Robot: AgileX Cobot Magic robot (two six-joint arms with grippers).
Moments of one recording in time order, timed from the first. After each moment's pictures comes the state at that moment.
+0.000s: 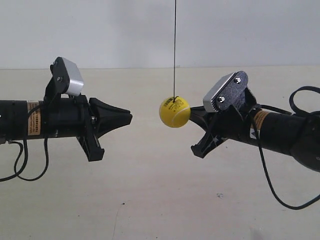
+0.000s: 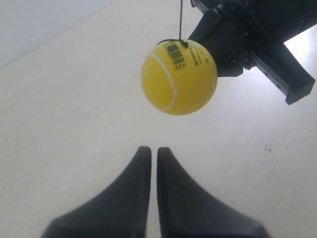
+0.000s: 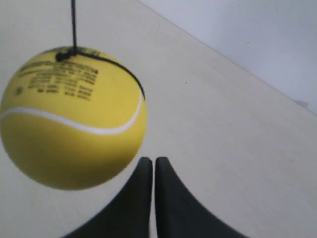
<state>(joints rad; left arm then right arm) -0.22 1.76 -0.69 1.17 -0.88 -0.52 0.35 1.83 -0.64 -0.60 -0.83 0.07</state>
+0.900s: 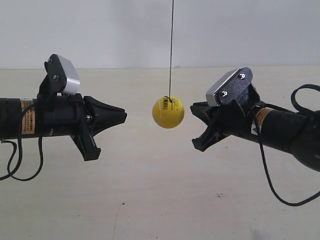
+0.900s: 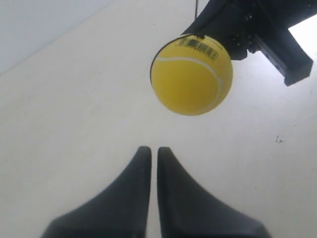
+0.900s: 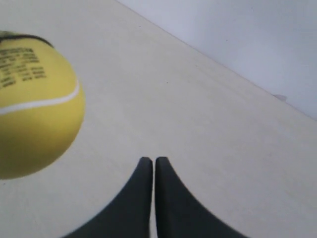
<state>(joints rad) -0.22 1.70 -0.67 1.17 -0.81 -0.52 0.35 1.81 -0.64 -0.52 -0.82 0.06</state>
